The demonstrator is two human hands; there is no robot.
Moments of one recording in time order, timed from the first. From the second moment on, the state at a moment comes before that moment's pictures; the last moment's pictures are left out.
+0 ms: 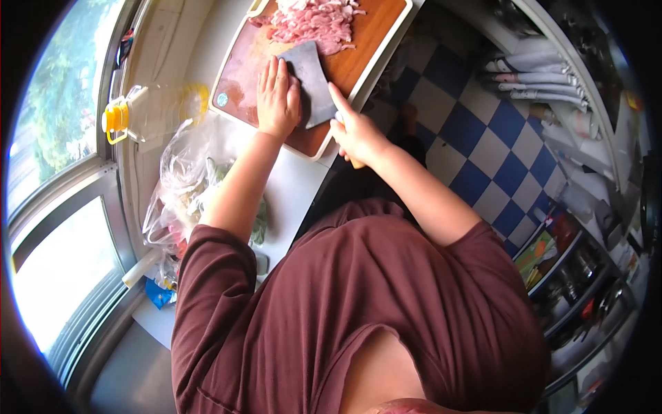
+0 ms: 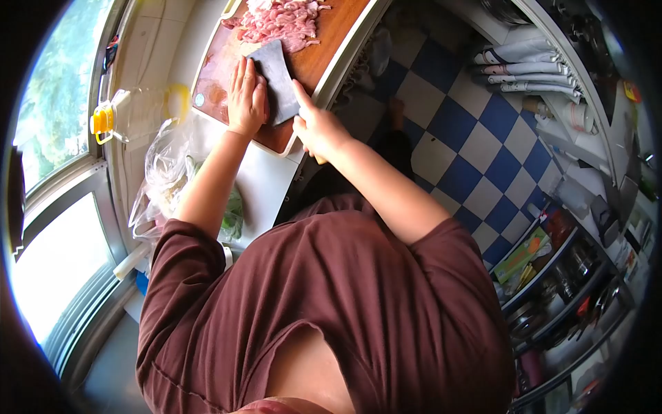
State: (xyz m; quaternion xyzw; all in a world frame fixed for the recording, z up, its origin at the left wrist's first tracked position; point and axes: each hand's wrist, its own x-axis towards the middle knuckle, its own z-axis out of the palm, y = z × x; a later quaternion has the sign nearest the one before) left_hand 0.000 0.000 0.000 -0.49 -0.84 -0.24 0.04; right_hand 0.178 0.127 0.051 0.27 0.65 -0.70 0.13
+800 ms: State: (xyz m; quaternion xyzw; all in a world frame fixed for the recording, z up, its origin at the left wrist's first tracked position) left_hand 0.006 0.006 0.010 -0.47 -0.87 -0.17 0.01; right_hand 0.209 0.134 0.053 0.26 0.62 -0.74 0.10
